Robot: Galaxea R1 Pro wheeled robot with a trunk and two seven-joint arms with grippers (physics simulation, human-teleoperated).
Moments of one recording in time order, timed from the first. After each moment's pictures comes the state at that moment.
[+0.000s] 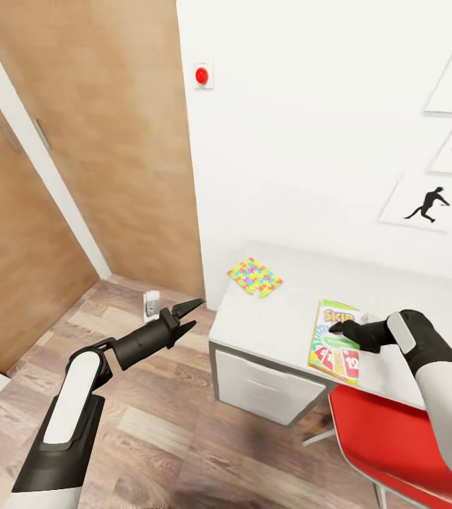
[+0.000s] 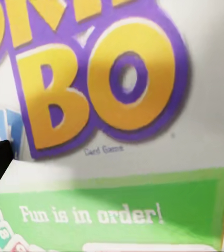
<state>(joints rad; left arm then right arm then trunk) -0.46 -0.06 0.04 -1.57 1.27 0.94 0.02 -0.98 -0.29 -0.21 -0.57 -0.36 0.97 0.12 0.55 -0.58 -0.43</state>
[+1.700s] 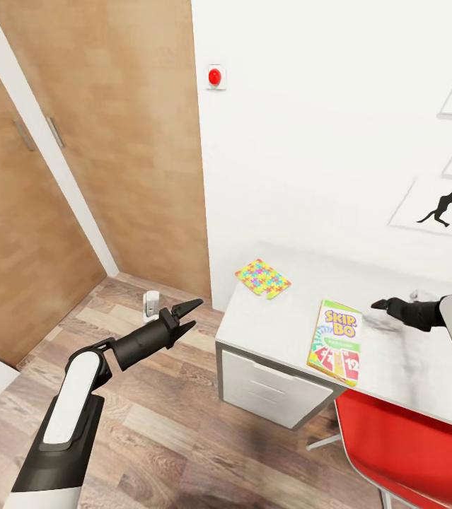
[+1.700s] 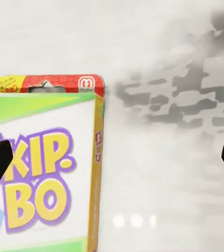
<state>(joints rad) -0.46 -0.06 0.05 -1.57 1.27 0.94 0.02 -0.97 -0.44 -0.24 -0.78 -0.35 0.98 0.12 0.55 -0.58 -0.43</state>
